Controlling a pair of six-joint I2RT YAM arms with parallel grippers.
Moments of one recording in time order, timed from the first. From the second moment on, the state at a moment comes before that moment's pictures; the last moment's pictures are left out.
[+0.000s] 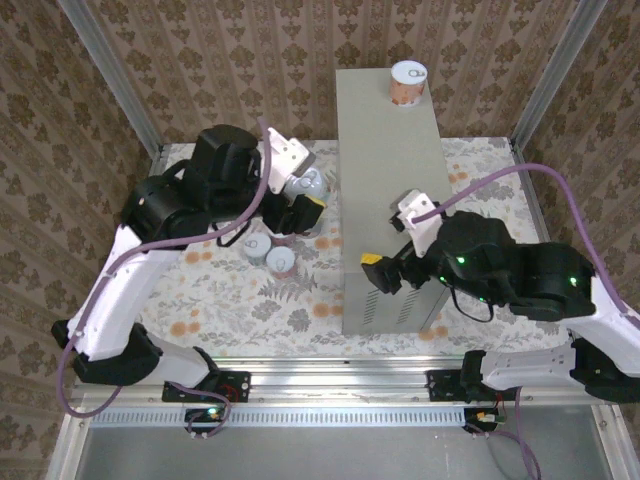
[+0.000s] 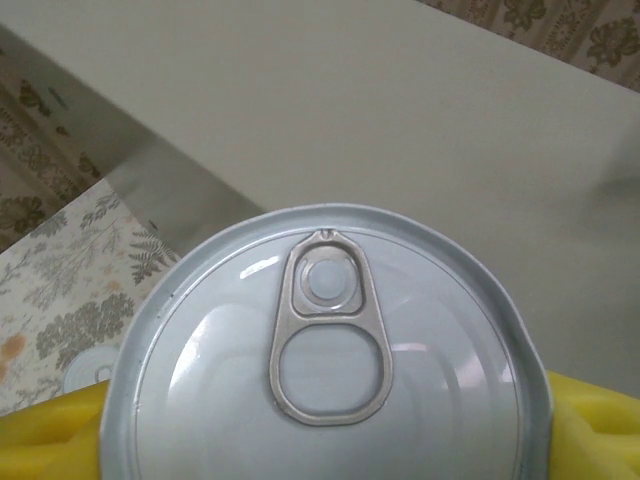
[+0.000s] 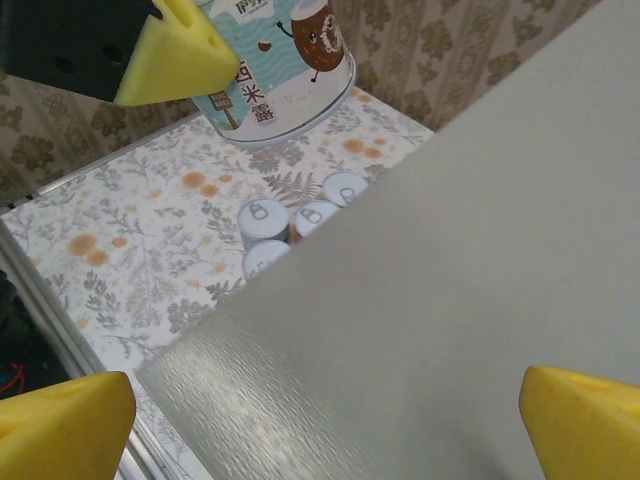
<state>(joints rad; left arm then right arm) -0.89 1.43 2.09 -1.24 0.09 0.04 1.18 1.05 1.66 -1.13 0.46 0.16</state>
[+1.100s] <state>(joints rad) -1.08 1.86 2.61 -1.46 0.12 0.11 1.18 0.81 1.43 -1.16 0.60 0.19</state>
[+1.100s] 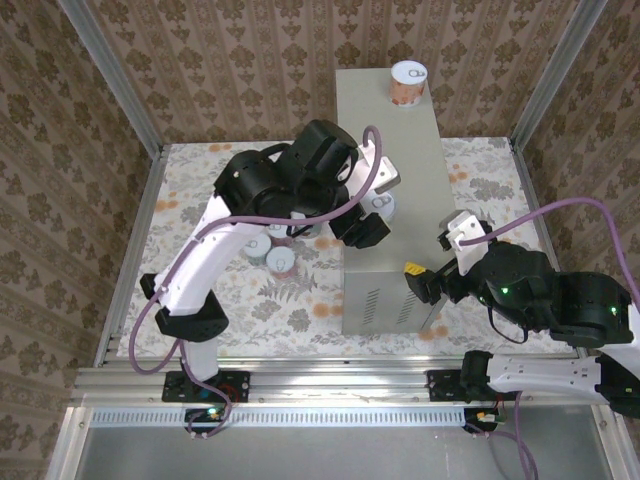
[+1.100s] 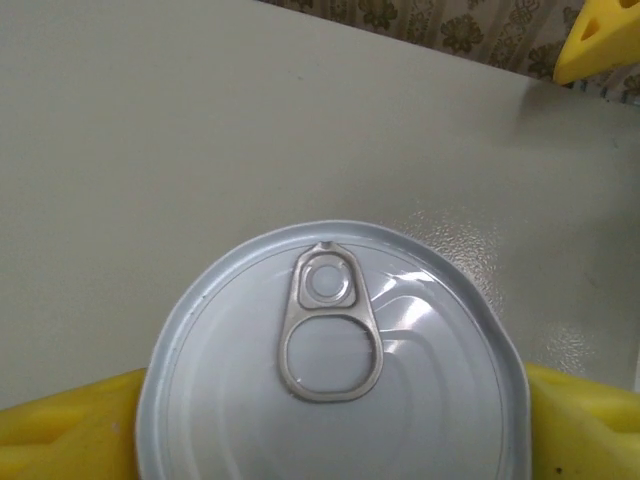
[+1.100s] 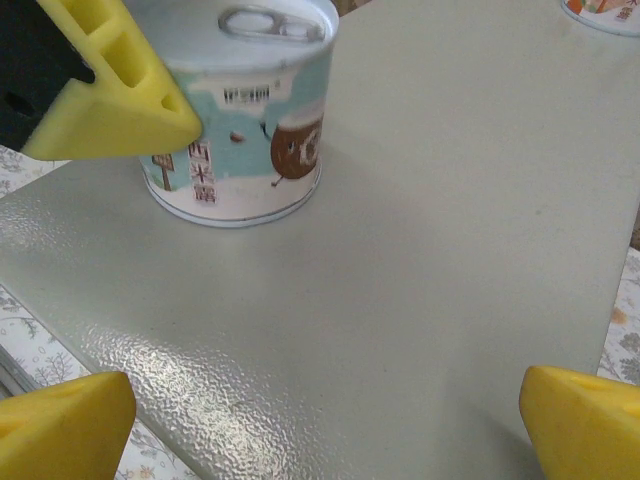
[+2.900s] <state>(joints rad) -0.76 1.62 1.93 -0.72 0.28 0.04 1.18 0.78 1.39 -1.11 0.60 0.19</state>
